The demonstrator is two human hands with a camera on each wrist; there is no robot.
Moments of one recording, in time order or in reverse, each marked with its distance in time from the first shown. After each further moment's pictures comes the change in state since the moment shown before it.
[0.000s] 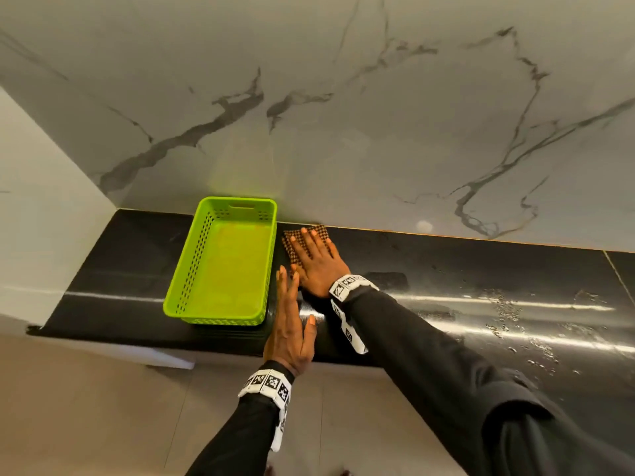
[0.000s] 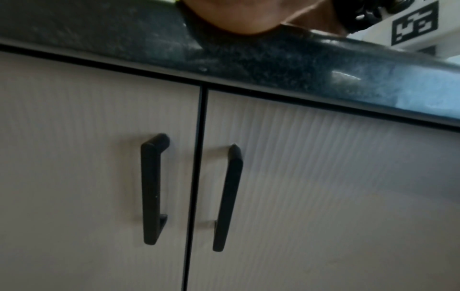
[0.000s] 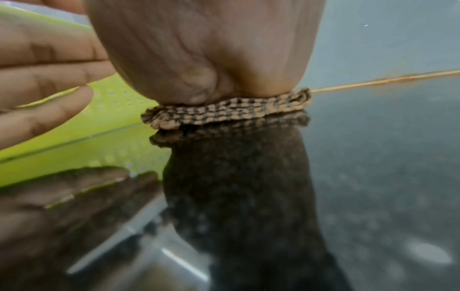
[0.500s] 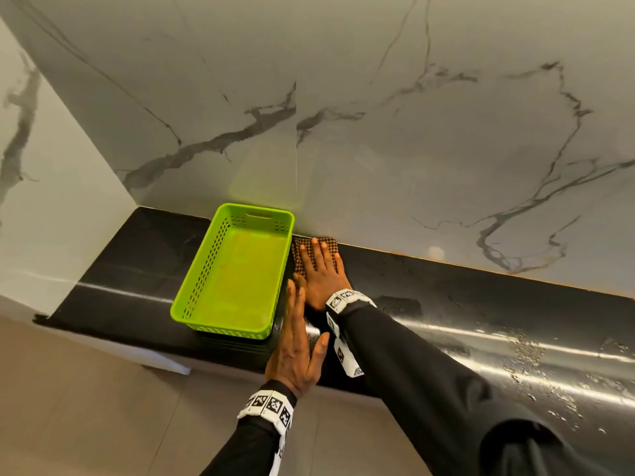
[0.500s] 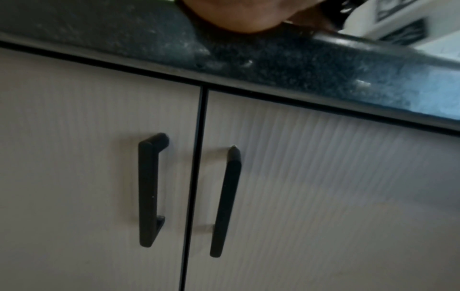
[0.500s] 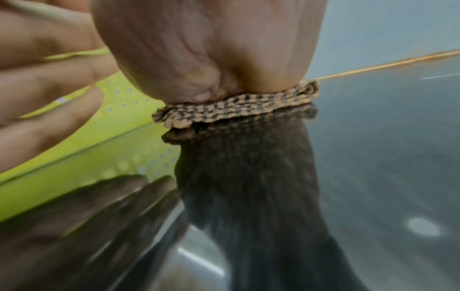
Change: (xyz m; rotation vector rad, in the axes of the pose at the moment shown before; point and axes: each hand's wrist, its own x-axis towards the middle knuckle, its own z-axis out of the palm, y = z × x) left_hand -0.001 0.003 0.002 0.083 0.057 -0.015; right_hand 0.019 -0.016 0.006 0.032 0.003 0.027
